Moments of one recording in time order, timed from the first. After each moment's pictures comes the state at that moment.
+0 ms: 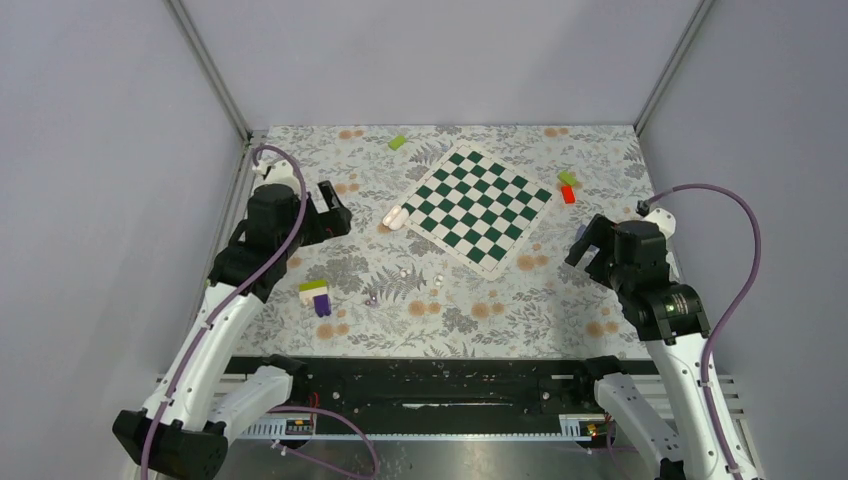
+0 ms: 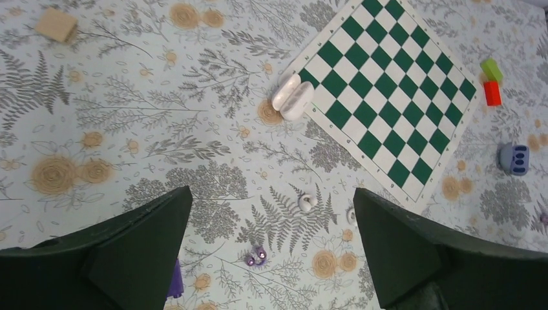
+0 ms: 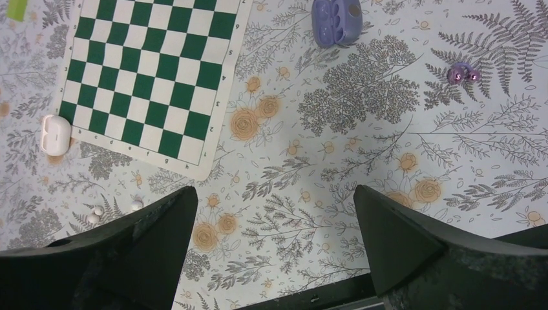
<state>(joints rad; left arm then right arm) -0.29 0.92 1.01 -0.58 -0.10 -0.45 0.19 0.71 0.98 -0.94 0.27 0.58</state>
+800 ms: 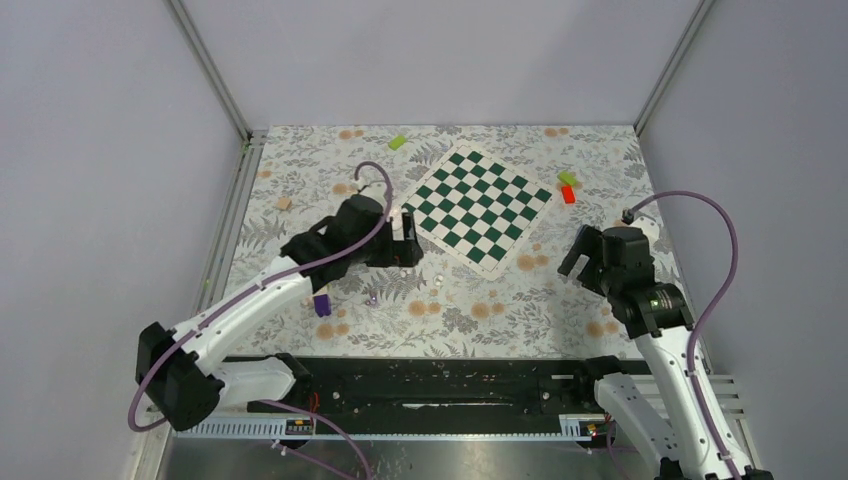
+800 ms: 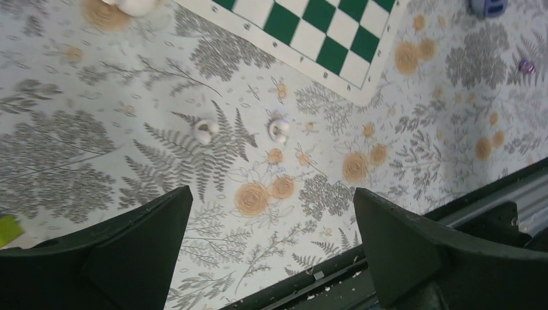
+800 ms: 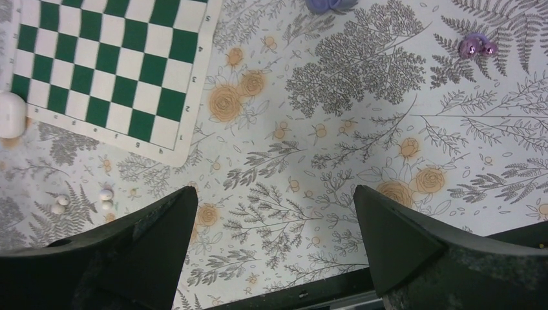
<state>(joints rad) -0.67 1.16 1.02 -0.56 -0.05 -0.56 0.19 0.70 0.84 -0.90 0.25 0.57</state>
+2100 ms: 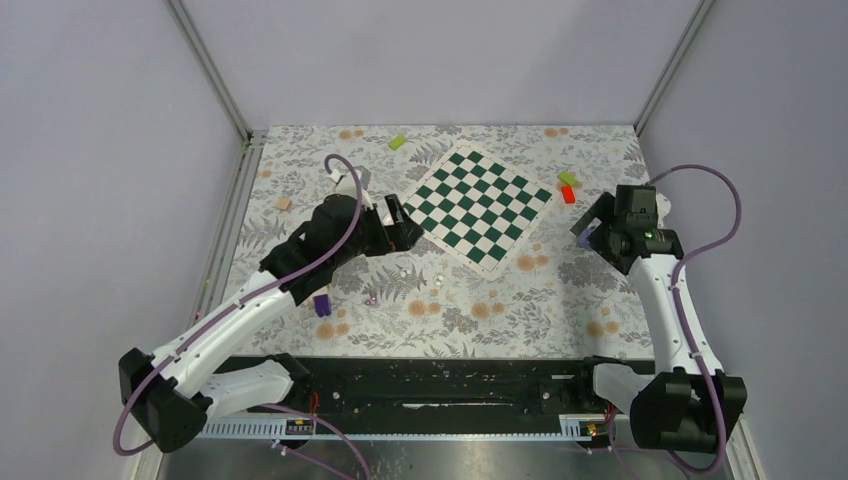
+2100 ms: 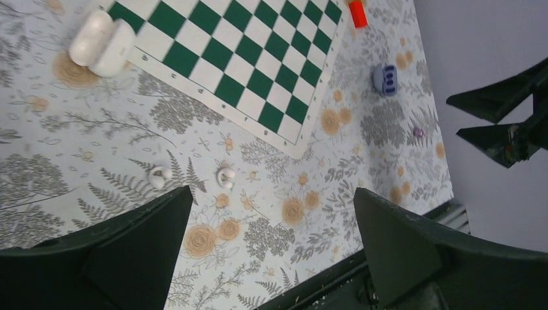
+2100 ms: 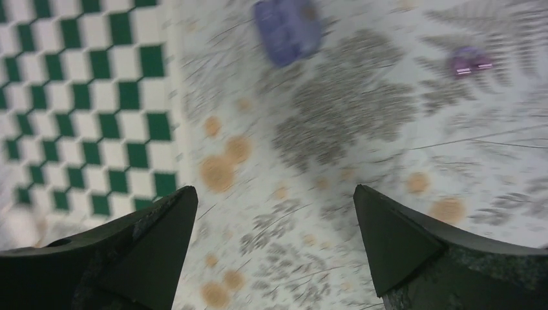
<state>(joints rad) -0.69 1.03 0.96 -0.37 -0.10 -0.70 -0.06 1.09 0.95 -0.73 0.04 0.63</state>
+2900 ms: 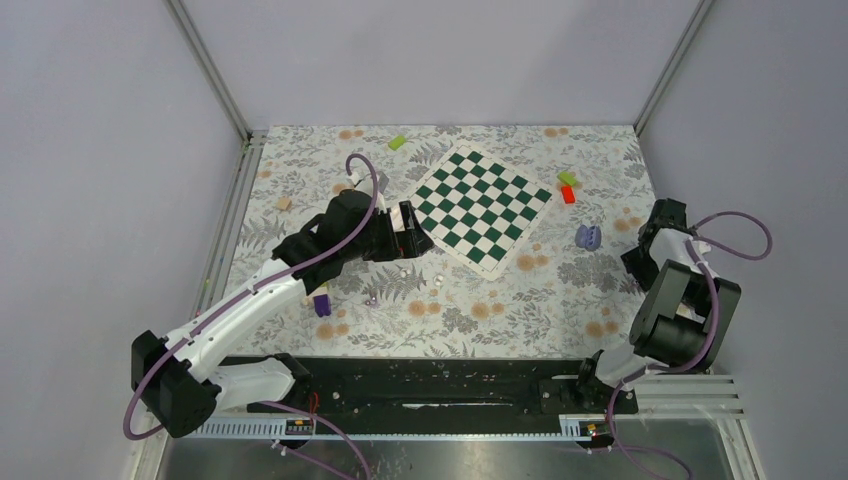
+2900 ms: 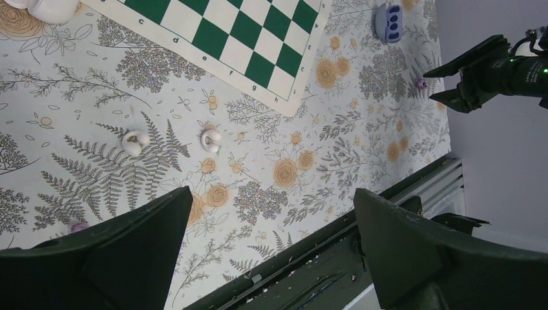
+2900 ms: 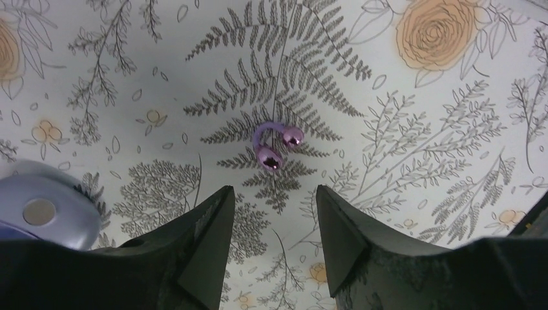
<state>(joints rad) -0.69 1.15 1.02 -0.45 0.08 -0.71 -0.43 1.51 0.89 -0.61 0.32 0.72</state>
